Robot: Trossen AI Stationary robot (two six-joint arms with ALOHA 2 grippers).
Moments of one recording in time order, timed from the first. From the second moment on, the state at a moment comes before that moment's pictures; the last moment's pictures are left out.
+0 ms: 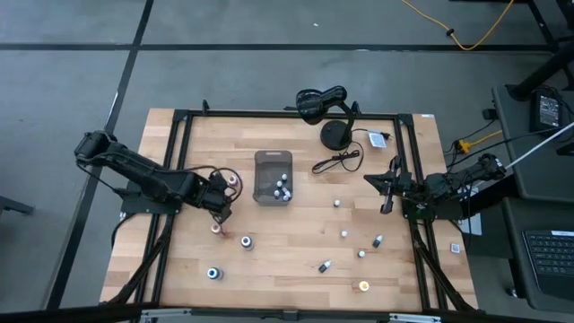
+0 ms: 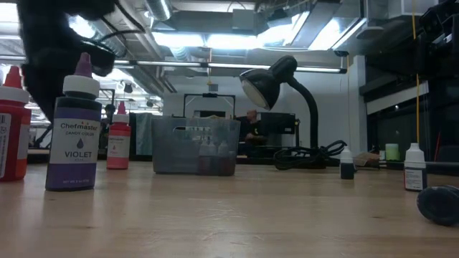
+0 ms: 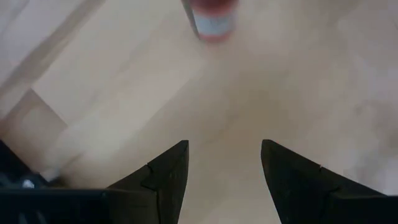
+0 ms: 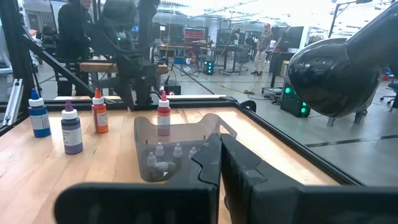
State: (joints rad) left arm -0.28 1.23 0.73 -0.97 -0.24 -1.11; right arm 0.41 0.01 0.01 0.08 0.69 -0.10
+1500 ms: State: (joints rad) left arm -0.01 1.50 0.95 -0.92 -0.35 -0.85; right arm 0.41 0.01 0.01 0.08 0.69 -0.10
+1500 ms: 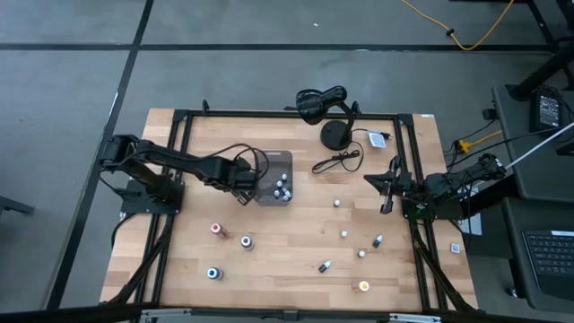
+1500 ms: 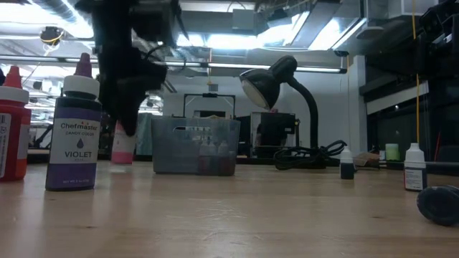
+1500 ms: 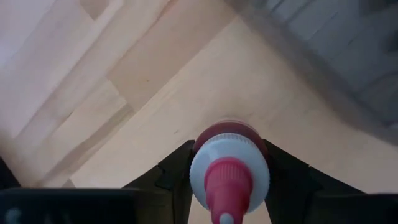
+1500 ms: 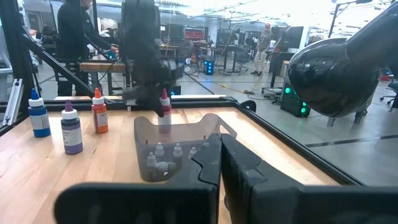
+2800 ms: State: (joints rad) left arm 0.21 1.67 1.45 -1.05 -0.26 -0.34; right arm 0.41 0.01 0.01 0.08 0.69 -0.10
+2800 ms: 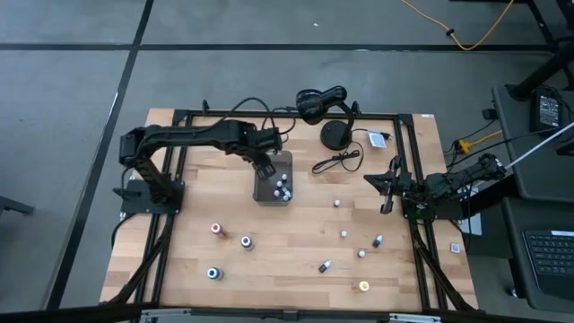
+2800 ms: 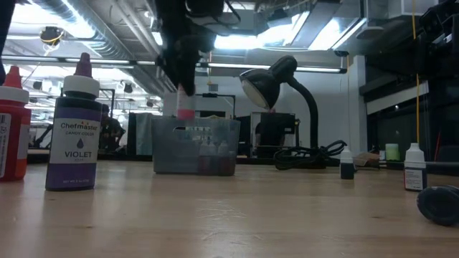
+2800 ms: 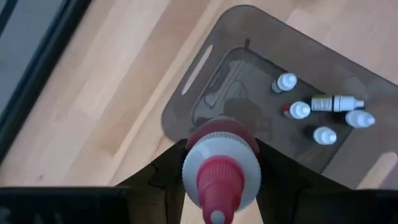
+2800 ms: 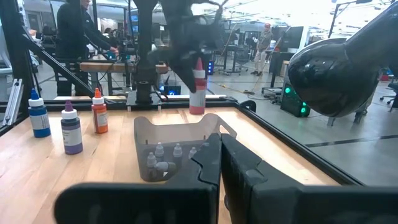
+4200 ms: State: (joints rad) left arm 0.25 1.73 1.19 -0.72 -0.24 -0.28; right arm 0.41 0.01 0.01 0.08 0.69 -0.10
